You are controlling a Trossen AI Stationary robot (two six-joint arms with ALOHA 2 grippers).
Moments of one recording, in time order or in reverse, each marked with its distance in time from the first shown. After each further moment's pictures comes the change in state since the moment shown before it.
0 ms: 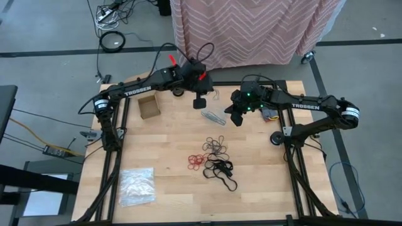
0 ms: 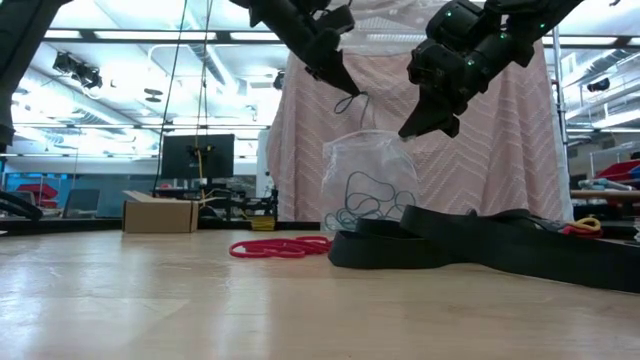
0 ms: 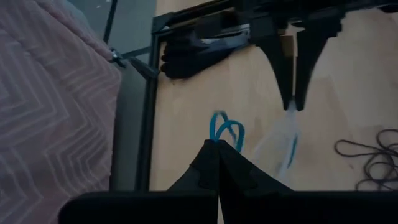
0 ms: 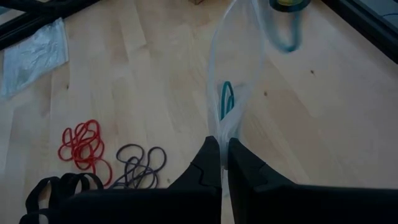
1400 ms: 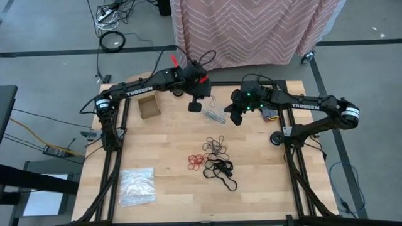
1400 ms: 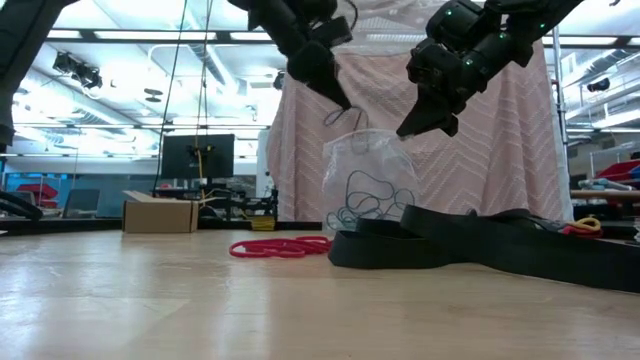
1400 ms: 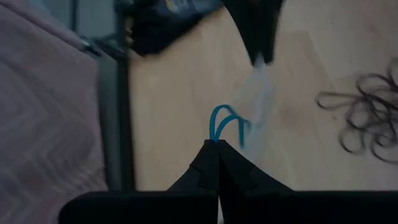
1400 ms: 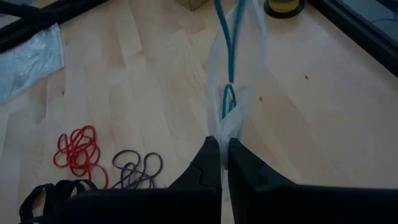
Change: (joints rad) left arm -0.002 0.037 0.000 -0.103 0.039 0.141; right arm 0.000 0.000 0.000 0.030 0.011 0.010
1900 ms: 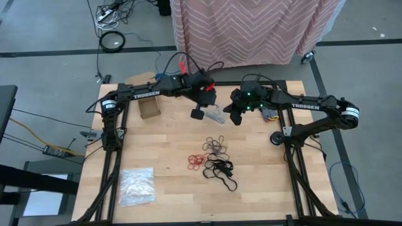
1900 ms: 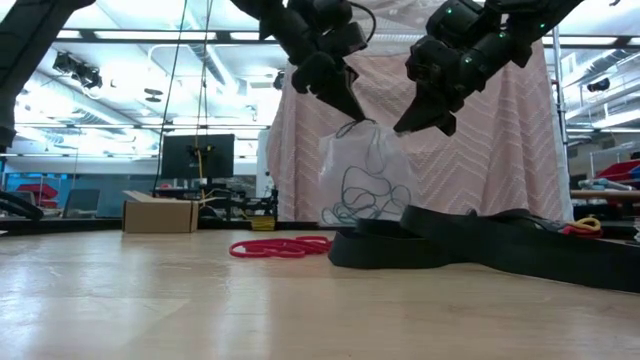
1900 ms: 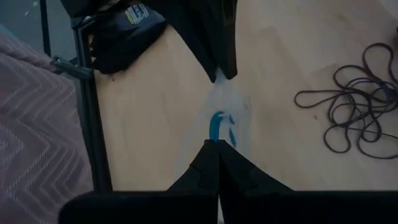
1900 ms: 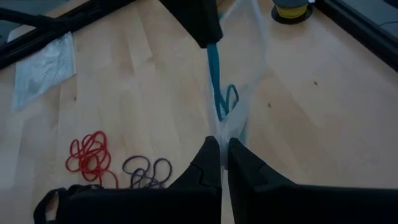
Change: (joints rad) left arm -0.051 0.046 -0.001 0.015 0.020 0.067; right arm 0.000 0.000 0.000 0.012 -0.026 0.013
